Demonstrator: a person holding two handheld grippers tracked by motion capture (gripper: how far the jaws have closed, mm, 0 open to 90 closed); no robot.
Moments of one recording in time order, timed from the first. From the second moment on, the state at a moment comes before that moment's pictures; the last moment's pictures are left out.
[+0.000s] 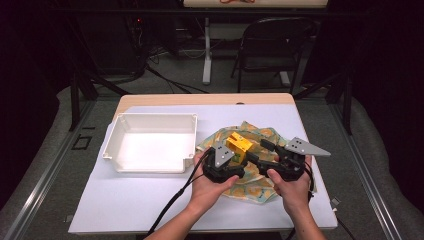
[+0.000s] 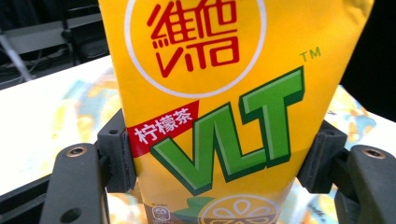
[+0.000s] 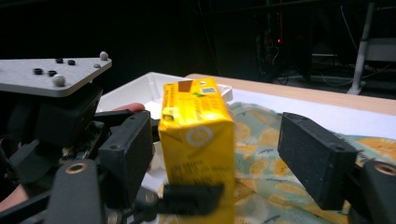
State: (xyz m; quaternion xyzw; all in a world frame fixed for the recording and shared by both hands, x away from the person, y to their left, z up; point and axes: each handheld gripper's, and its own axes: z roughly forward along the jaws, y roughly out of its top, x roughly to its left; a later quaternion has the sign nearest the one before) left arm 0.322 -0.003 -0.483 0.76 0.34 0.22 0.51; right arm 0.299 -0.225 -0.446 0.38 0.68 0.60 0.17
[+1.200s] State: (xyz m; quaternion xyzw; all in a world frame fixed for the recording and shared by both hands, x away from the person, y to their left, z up) left arm 0.356 0.093 -0.458 0.68 0.43 0.27 0.52; right arm 0.314 -0.244 -0.485 0.43 0.70 0.55 0.18
